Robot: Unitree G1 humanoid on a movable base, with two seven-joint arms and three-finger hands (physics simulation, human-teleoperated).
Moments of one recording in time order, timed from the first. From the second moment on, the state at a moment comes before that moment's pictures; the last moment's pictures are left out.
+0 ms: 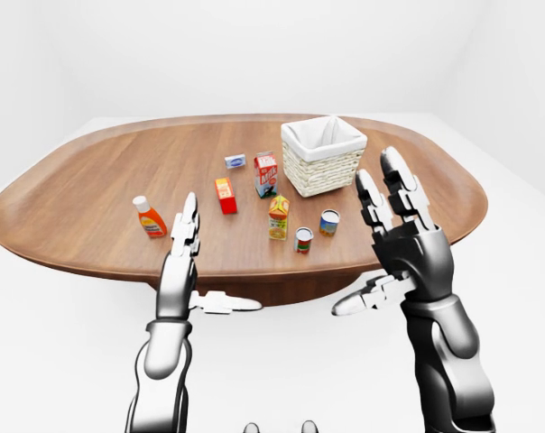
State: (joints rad) left arm 0.12 0.02 -0.01 -0.49 0.19 0.09 -0.09; right arm 0.00 -0.05 -0.06 -0.60 0.23 0.09 0.29
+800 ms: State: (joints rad) left arm 0.16 0.01 -0.04 -0.57 0.21 0.09 -0.11; right arm 0.04 -0.04 -0.01 -0.68 0.23 0.09 0.32
